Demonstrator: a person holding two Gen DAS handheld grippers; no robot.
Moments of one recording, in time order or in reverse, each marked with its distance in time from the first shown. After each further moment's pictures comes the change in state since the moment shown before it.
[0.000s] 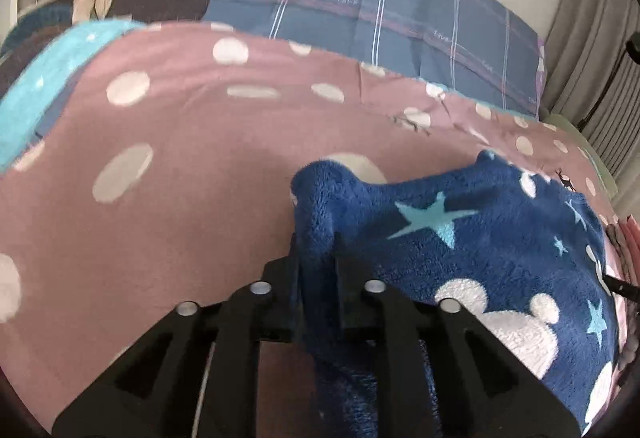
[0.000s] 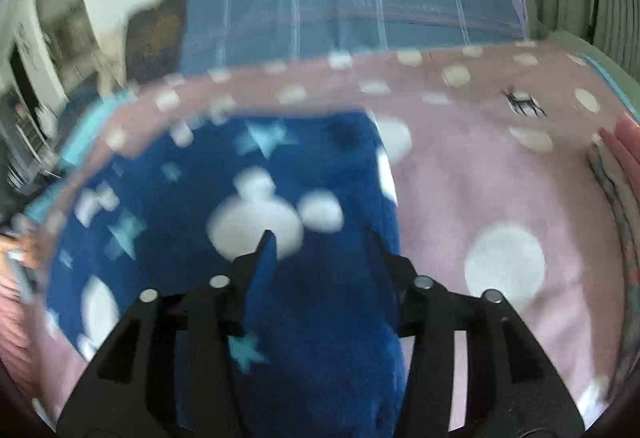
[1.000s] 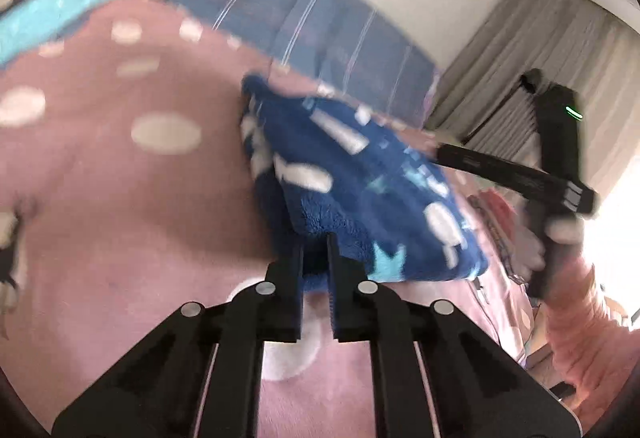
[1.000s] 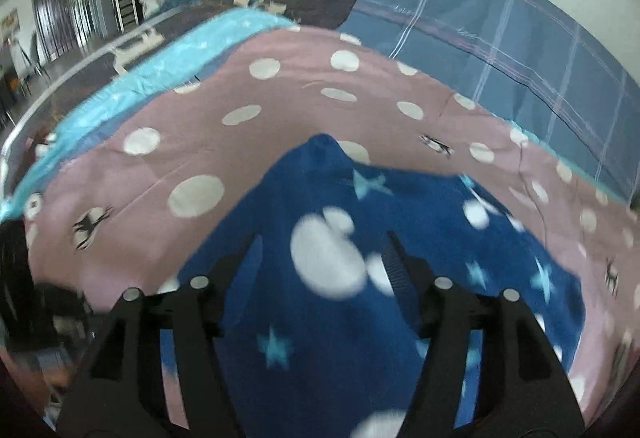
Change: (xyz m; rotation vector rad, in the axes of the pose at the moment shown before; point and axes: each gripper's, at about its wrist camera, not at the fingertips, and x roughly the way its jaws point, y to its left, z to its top) left arm -0.168 0.019 -0.150 -0.091 -0.070 -0.427; right arm 0.032 0.337 0.055 -0.565 0.078 0.153
